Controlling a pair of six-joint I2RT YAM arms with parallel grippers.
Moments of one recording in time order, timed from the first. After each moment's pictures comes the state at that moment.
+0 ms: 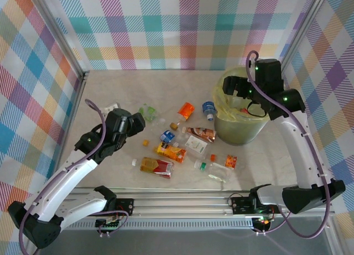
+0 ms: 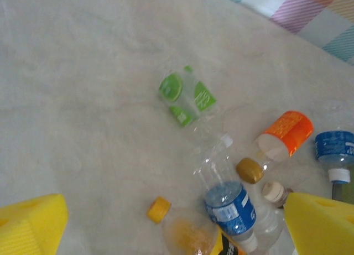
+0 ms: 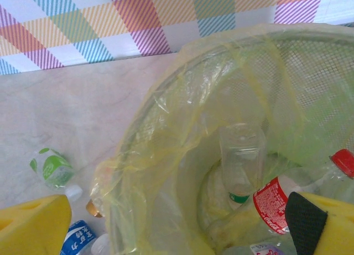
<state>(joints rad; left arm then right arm) -0.57 0.95 0.98 -0.81 -0.41 -0.84 0.29 1.29 1.62 -0.94 0.03 0.31</state>
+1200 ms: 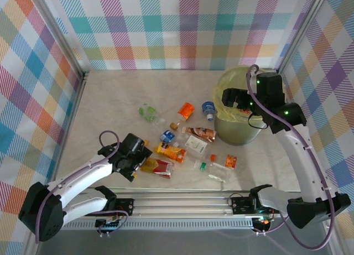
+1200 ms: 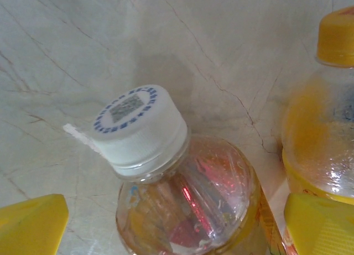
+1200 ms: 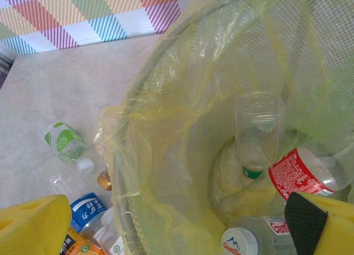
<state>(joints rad) -0.60 1.05 0.56 -0.72 0.05 -1.50 0.29 1.16 1.42 -0.89 -0.04 0.31</state>
